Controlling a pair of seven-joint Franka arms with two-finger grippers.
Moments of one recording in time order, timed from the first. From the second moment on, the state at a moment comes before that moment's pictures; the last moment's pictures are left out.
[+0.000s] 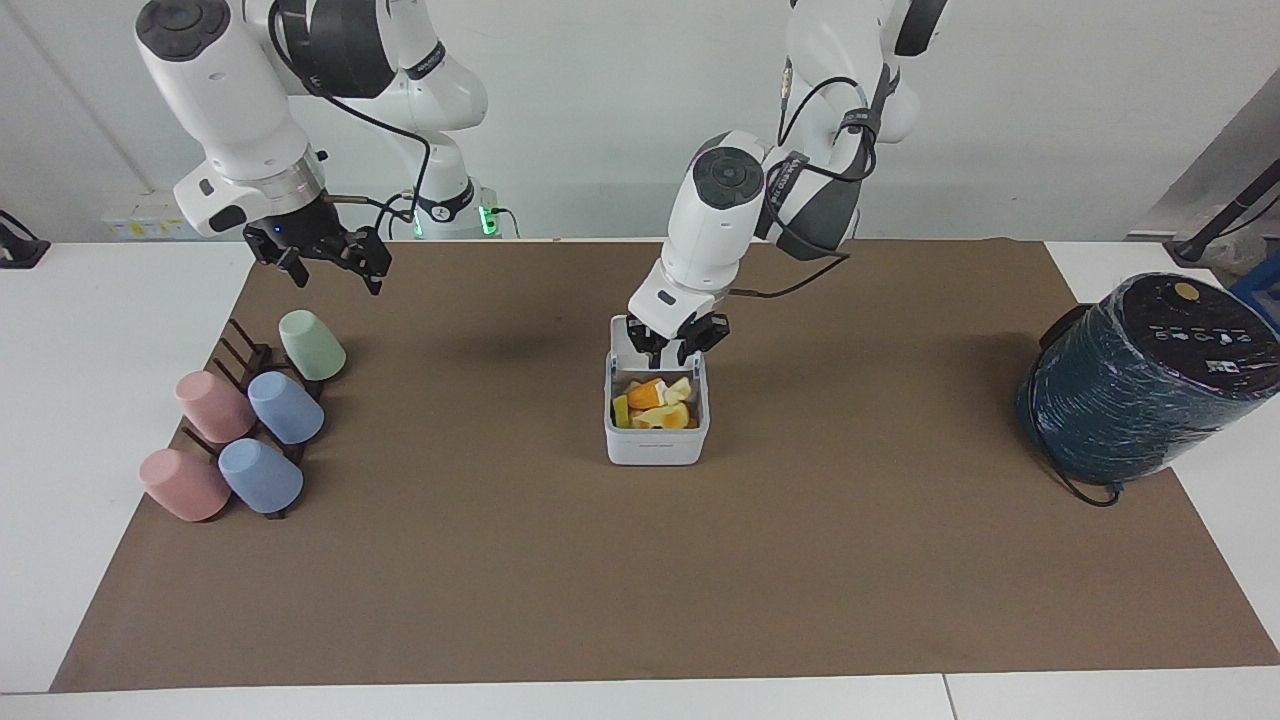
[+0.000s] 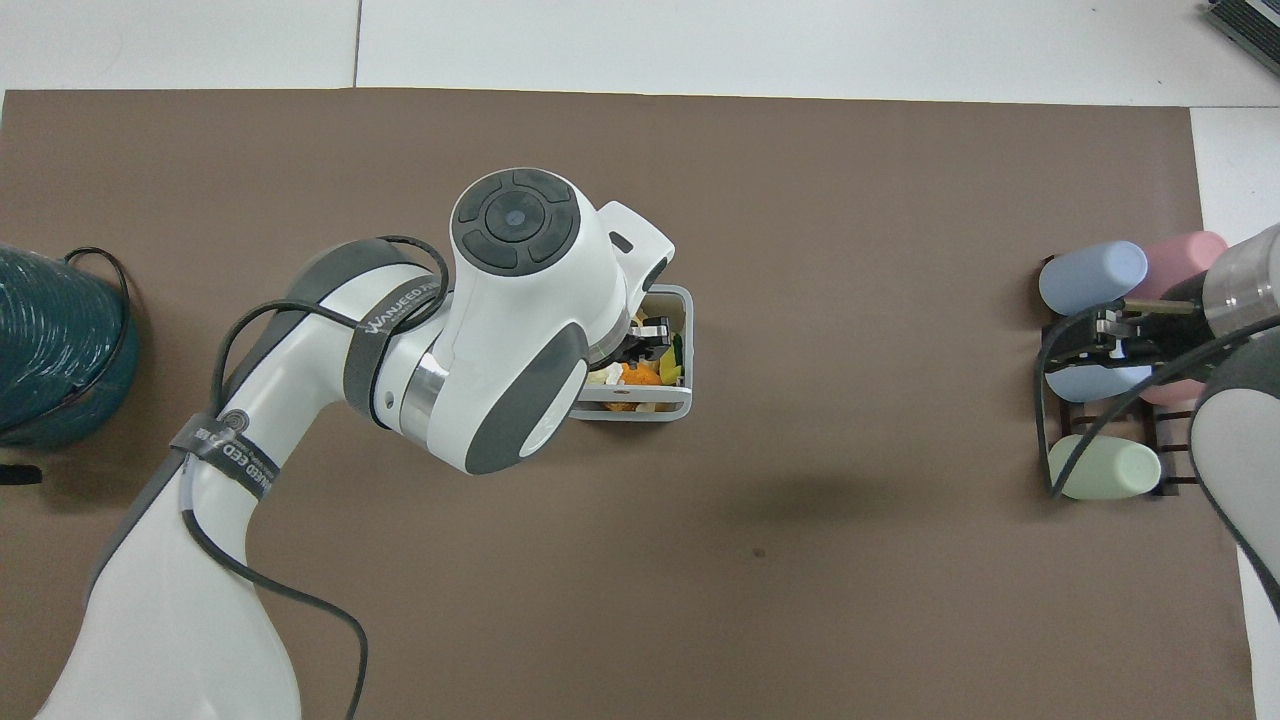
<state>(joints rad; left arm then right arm) -0.51 0.35 -0.13 -1.54 -0.10 1.90 -0.61 0.01 -0.05 0.02 -1.75 -0.02 1.62 0.17</state>
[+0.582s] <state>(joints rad) -0.46 0.33 -0.10 -1.36 -0.10 1.64 -0.61 0.01 -0.05 0.02 -1.75 -0.02 1.63 0.17</state>
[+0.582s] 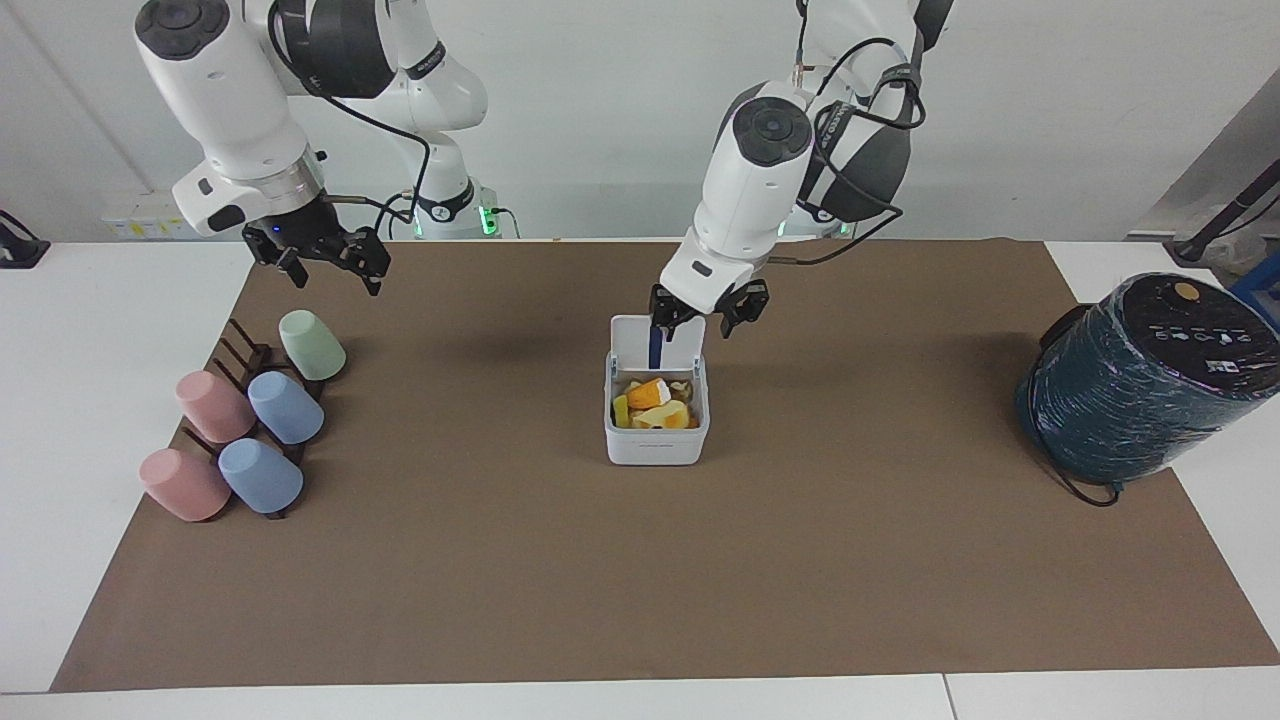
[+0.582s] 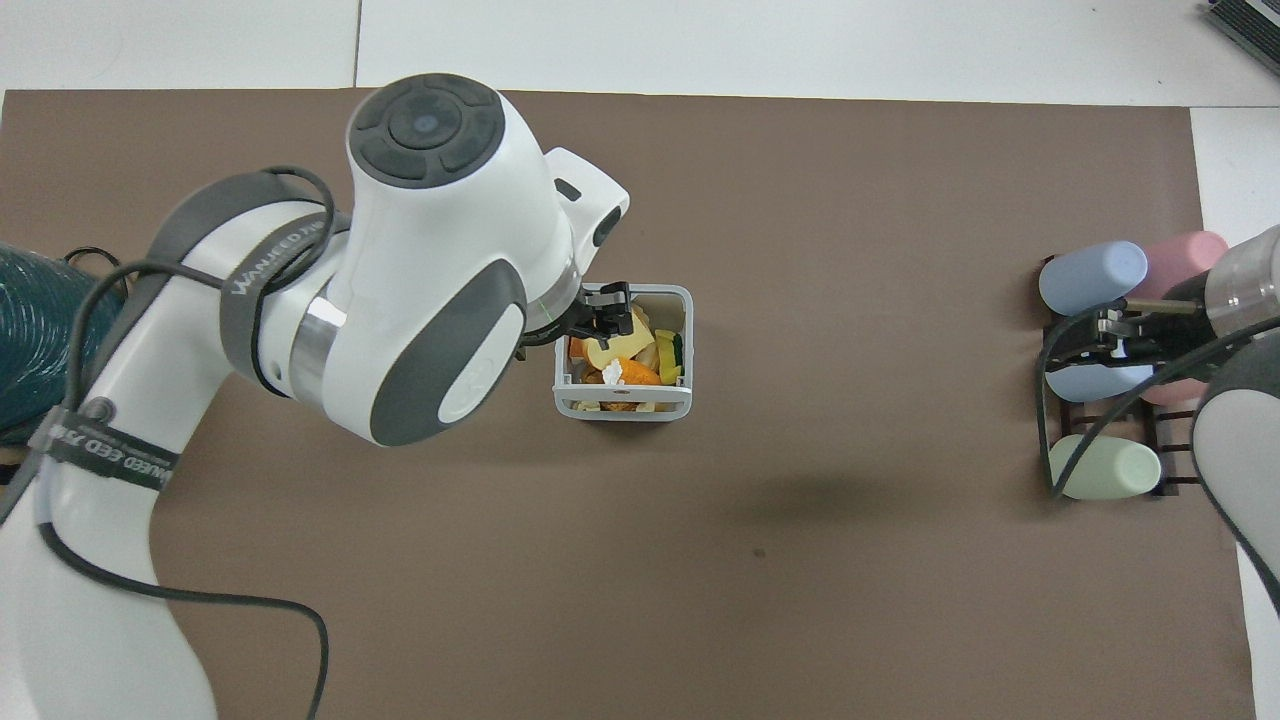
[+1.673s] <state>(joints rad) -0.16 0.24 -0.10 -1.34 0.00 1.61 -0.24 0.01 -0.05 0.03 -1.74 -0.02 1.68 0.17</state>
